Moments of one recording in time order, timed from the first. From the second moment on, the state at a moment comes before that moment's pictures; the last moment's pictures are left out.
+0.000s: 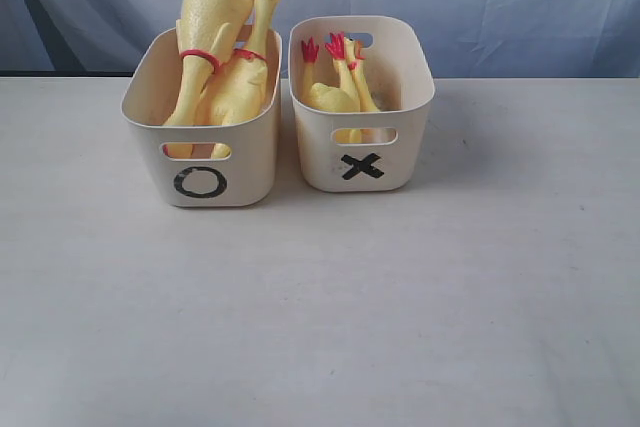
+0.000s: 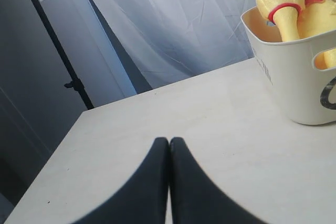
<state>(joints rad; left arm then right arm) 0.06 0.00 0.00 0.08 0.18 0.27 0.03 0.01 -0.01 -0.04 0.20 0.07</state>
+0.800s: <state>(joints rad) 0.06 0.00 0.00 0.05 0.21 0.07 0.03 0.01 0.00 -0.04 0.27 0.07</state>
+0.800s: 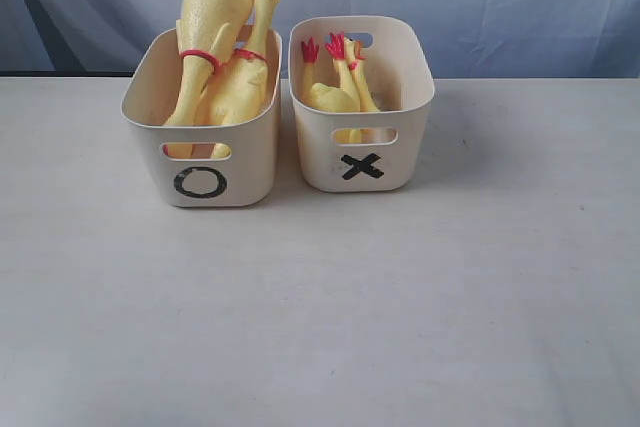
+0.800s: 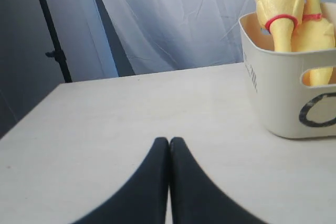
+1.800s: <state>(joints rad) 0.06 0.00 0.00 0.03 0.23 -0.01 0.03 0.01 0.00 -0.04 0.32 0.07</state>
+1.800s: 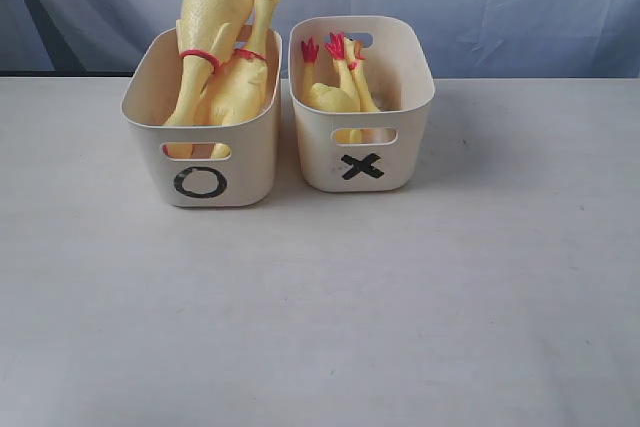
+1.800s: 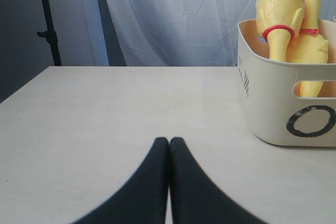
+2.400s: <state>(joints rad) 0.06 0.00 0.00 0.03 0.23 -0.01 0.03 0.01 0.00 -0.02 0.32 0.07</state>
